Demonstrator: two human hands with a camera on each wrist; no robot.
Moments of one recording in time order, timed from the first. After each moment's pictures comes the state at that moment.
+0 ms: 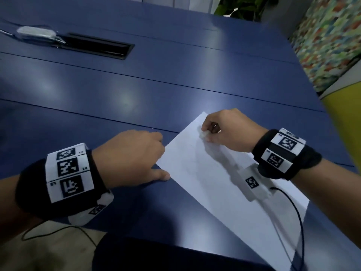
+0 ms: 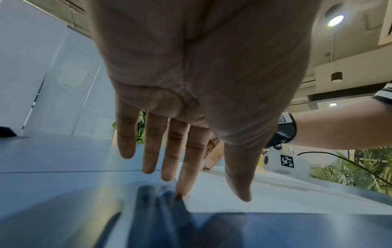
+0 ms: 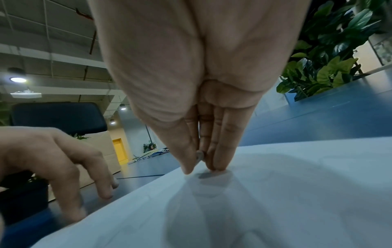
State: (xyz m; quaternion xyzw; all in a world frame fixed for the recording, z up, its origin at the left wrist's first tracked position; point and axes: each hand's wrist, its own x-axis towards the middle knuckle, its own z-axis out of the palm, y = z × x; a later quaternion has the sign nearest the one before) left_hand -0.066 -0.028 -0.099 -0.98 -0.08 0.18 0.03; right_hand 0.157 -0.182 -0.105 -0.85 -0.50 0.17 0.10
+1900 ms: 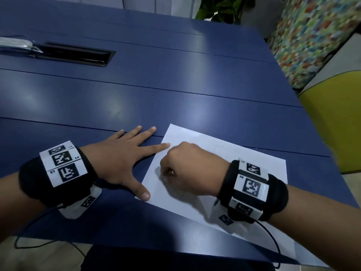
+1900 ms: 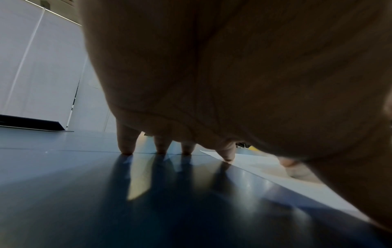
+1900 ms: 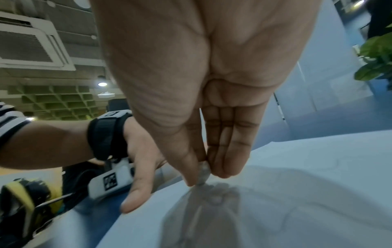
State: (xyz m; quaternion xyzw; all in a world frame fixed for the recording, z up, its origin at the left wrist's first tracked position) left_hand -0.047 0.001 -0.126 -0.96 -0.05 0.27 -0.05; right_hand 0.058 -0.192 -0.094 -0.77 -0.60 0.20 0.01
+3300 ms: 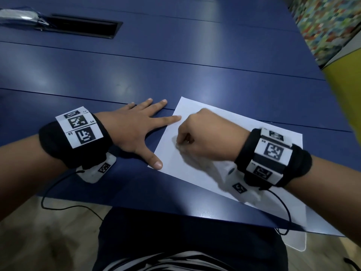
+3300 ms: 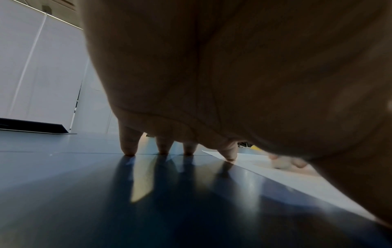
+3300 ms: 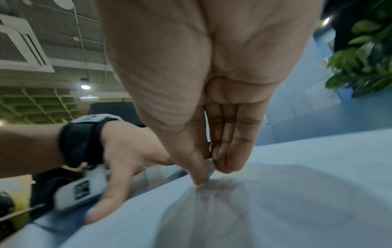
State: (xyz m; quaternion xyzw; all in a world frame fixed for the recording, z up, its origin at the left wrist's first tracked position) left_hand -0.047 0.001 -0.127 -0.96 -0.05 0.27 -0.03; right_hand 0.065 -0.196 -0.103 -0.80 -0.57 0.18 0.06
